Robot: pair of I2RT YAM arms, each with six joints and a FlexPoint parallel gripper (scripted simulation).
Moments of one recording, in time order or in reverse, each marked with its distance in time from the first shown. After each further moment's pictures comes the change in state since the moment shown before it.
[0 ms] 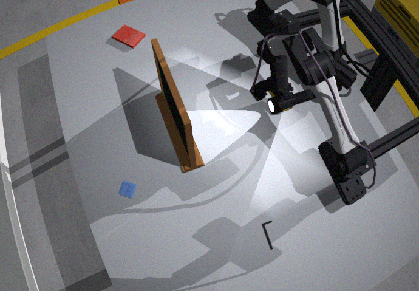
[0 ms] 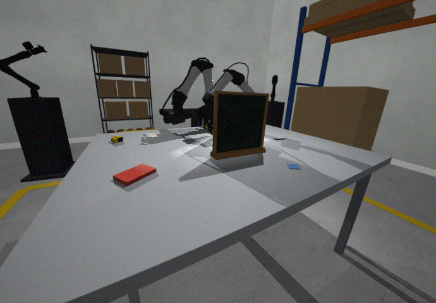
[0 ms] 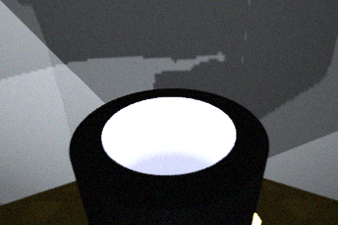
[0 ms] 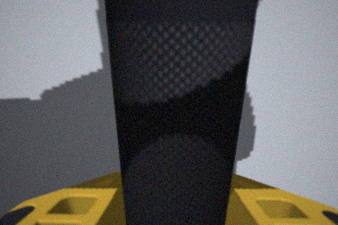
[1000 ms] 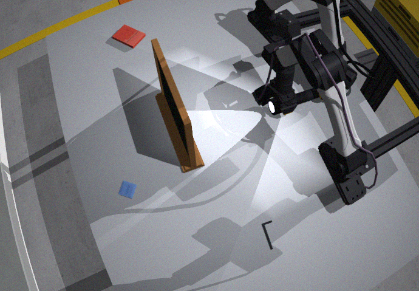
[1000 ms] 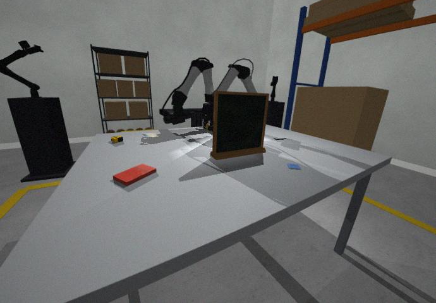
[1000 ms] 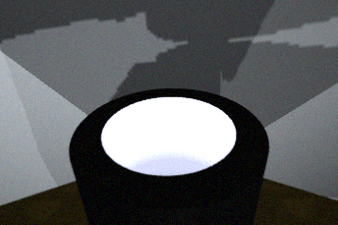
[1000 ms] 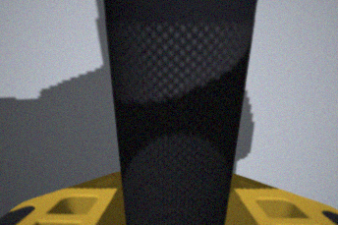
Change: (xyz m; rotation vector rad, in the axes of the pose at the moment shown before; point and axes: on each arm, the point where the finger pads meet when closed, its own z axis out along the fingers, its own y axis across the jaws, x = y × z) left arm 0.000 0.003 0.001 0.253 0.001 -0.001; right arm 0.000 -0.001 0.000 0.004 0.001 -0.008
